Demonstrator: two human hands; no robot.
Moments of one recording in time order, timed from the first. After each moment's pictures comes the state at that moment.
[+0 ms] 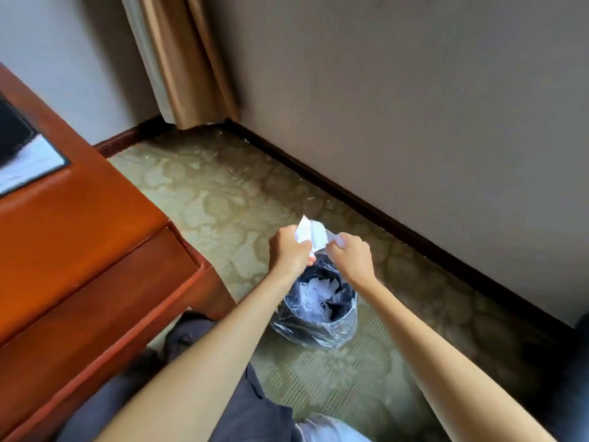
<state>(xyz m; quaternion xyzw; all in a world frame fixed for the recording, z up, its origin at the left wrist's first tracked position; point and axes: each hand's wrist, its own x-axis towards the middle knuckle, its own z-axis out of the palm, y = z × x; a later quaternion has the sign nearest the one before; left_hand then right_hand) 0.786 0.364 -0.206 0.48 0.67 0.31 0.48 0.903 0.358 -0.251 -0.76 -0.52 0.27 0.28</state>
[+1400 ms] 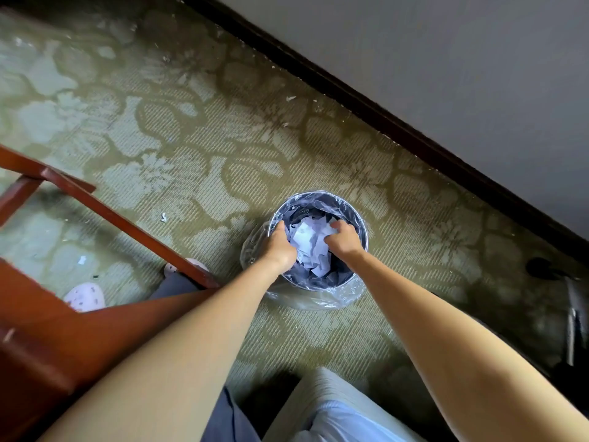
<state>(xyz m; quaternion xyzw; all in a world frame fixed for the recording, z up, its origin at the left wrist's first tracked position) 0.790 0.441 -0.403 0.49 0.67 -0.07 0.55 0.923 0.424 -0.465 -0.81 -0.33 0.48 0.07</state>
